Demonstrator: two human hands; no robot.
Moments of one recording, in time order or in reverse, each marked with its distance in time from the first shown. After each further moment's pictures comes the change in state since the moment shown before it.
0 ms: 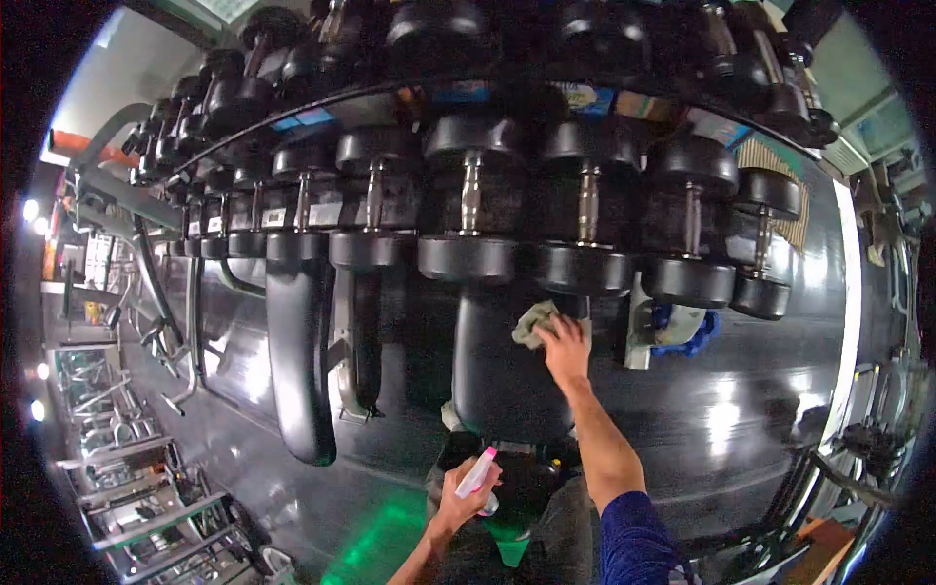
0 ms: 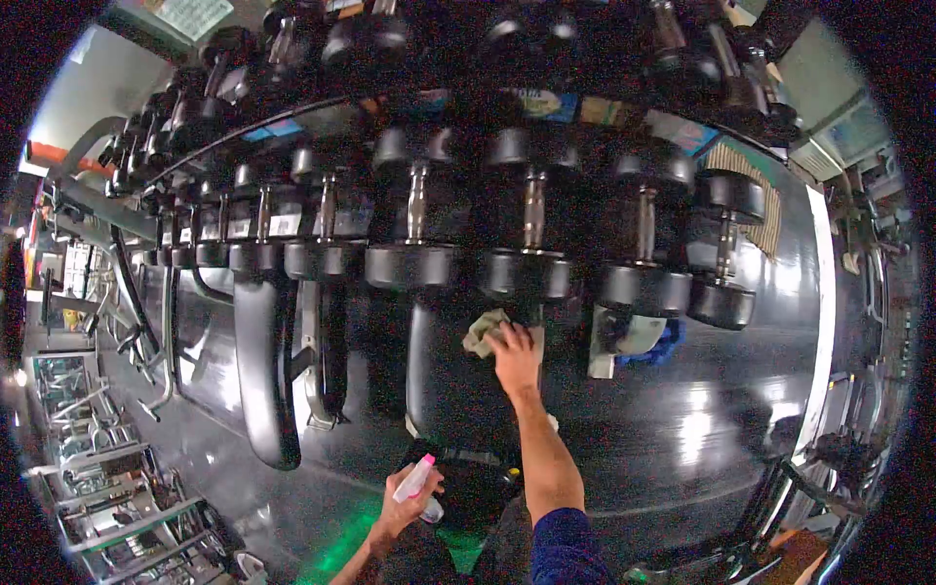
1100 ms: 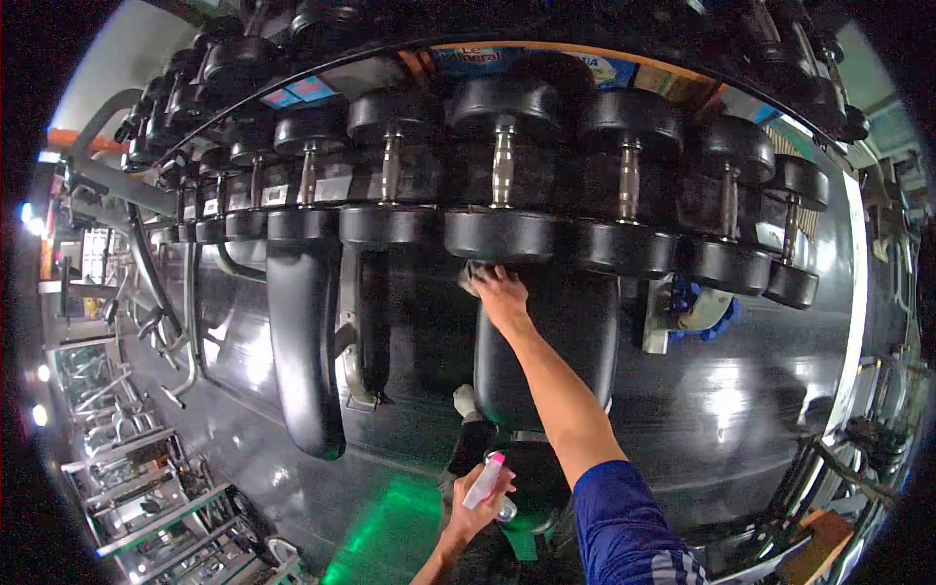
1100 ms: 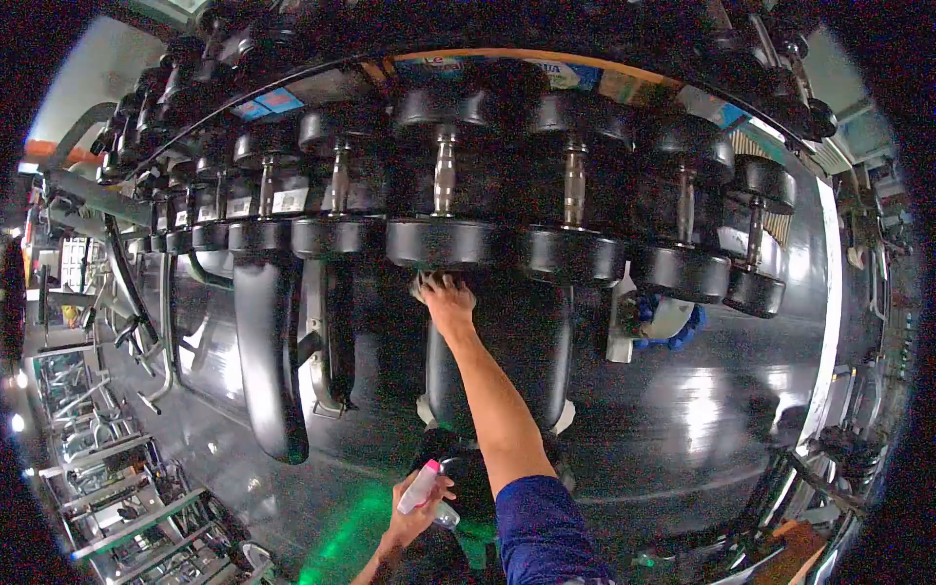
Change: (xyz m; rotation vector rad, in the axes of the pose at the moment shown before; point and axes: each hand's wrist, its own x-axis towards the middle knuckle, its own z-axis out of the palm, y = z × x) left_hand -0.015 -0.029 -0.035 -0.194 -0.008 -0.046; right_hand 0.113 -0.122 0.098 -0.031 -0.389 -0.056
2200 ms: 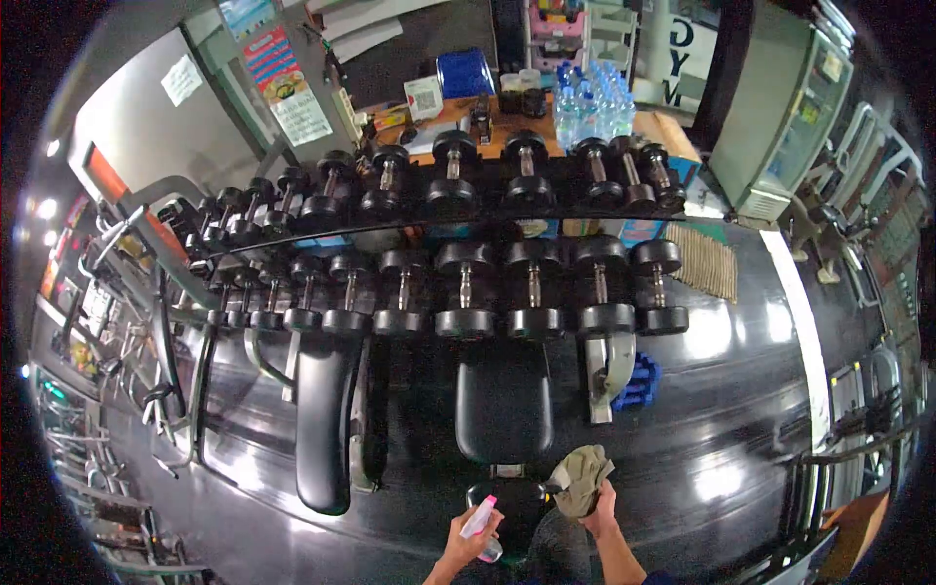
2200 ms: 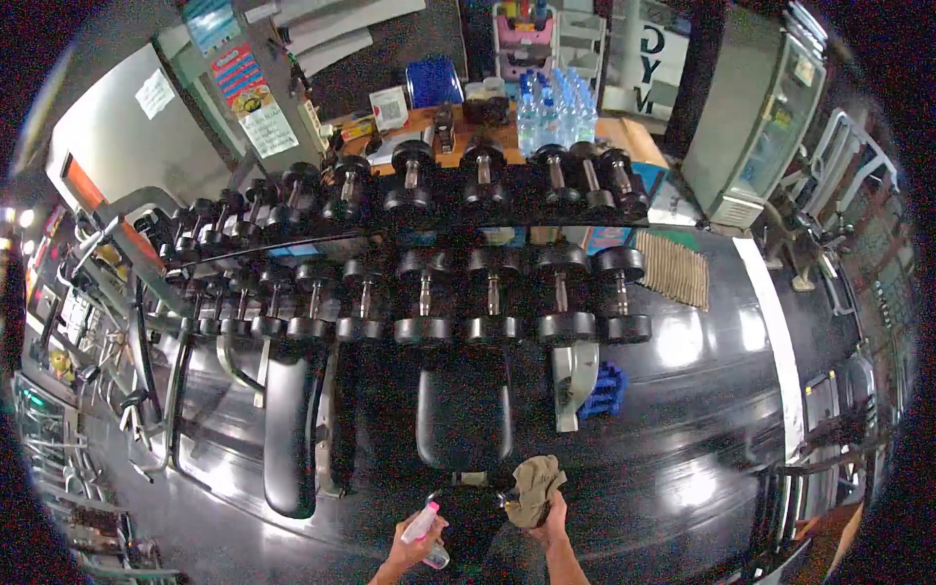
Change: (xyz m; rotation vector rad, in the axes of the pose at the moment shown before) left_hand -0.205 0.049 0.025 0.062 -0.112 0.223; right_hand -0.506 -0.027 -0.237 2.344 0.453 0.788
